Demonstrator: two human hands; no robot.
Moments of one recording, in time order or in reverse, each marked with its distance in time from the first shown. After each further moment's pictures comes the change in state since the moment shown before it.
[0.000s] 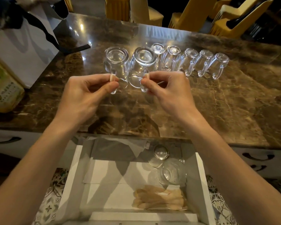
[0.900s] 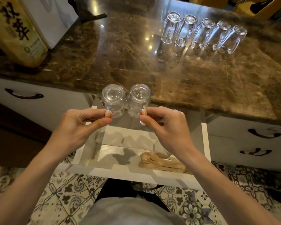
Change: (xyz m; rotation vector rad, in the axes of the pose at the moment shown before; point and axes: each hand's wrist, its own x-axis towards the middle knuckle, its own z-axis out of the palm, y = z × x) left_hand -0.162 -0.039 -0.032 -0.070 -0.124 -0.263; right_hand -0.161 0.038 0.032 -0.002 -0.154 -0.040
